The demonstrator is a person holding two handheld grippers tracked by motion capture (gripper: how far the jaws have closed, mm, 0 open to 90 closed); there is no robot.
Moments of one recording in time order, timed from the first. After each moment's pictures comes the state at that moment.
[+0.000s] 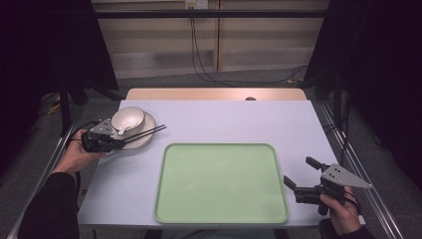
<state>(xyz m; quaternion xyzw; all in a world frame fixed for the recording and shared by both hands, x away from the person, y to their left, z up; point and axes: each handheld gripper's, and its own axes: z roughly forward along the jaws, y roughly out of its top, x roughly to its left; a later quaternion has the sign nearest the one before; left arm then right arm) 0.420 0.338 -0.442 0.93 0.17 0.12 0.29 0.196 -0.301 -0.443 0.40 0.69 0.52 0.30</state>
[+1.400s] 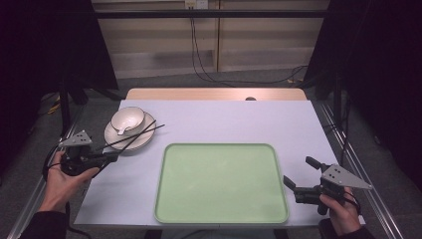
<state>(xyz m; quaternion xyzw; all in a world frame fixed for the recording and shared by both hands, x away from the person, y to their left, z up) 0.318 0.336 -0.401 0.83 0.36 0.12 0.41 0.195 -0.300 -0.442 0.40 0.69 0.52 0.31</state>
